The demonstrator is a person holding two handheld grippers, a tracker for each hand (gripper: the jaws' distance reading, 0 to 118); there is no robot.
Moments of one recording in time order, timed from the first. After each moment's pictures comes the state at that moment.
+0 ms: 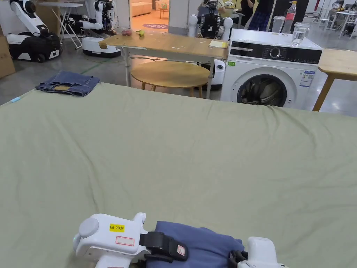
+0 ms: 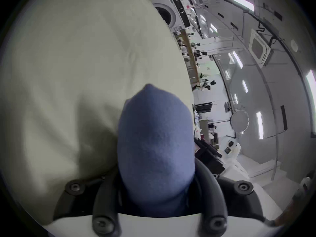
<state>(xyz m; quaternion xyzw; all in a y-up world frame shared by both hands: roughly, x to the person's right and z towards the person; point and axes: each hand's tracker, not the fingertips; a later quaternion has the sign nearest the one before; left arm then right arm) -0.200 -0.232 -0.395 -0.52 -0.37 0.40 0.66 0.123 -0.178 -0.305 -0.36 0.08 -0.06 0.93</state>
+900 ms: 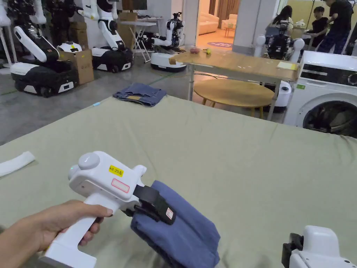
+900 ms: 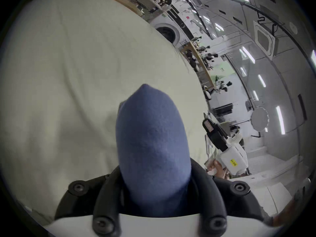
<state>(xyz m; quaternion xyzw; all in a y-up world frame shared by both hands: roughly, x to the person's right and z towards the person) -0.358 -0.076 -0.385 -0.52 -0.27 0.29 0.75 0.080 -0.115 -0.334 -0.24 0.07 0.04 0.97</state>
